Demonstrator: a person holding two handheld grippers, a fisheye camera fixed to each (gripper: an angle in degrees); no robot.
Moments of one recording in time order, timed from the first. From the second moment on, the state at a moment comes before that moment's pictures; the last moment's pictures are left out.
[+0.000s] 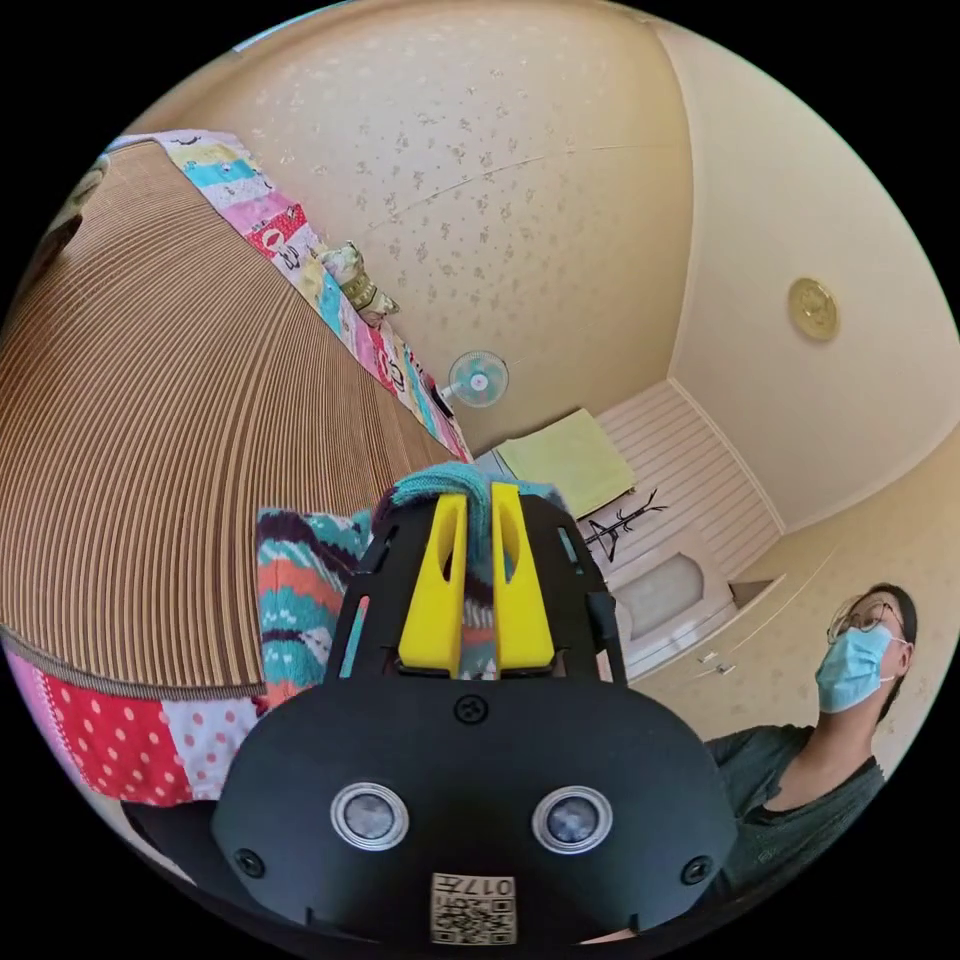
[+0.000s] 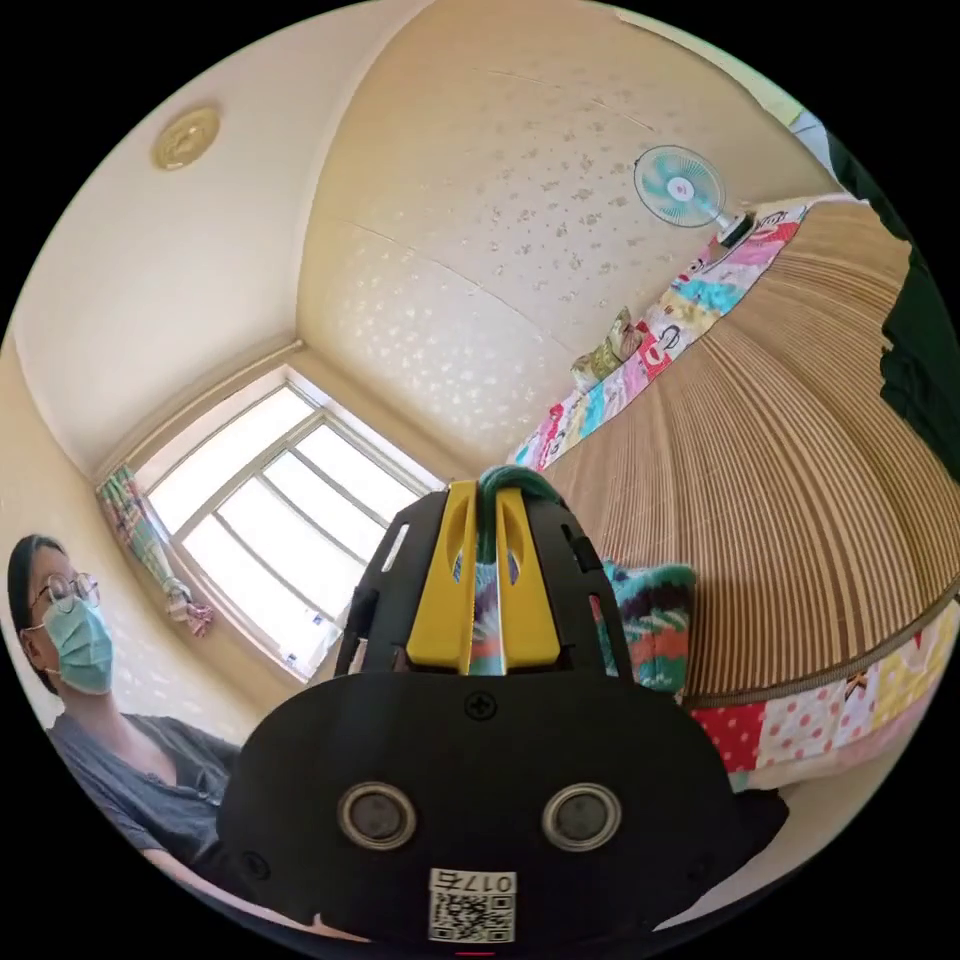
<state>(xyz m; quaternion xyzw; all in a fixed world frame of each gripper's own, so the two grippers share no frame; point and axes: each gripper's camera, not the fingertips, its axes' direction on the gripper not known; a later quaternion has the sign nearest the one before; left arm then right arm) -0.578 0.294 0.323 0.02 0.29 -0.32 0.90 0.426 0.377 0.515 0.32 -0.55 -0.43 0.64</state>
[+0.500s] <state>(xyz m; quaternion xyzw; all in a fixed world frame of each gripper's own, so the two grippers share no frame) -0.558 0.415 0.275 -0.07 0.06 -0.32 0.94 0.363 0.394 0.631 0.37 -0.34 -0.42 0.76</state>
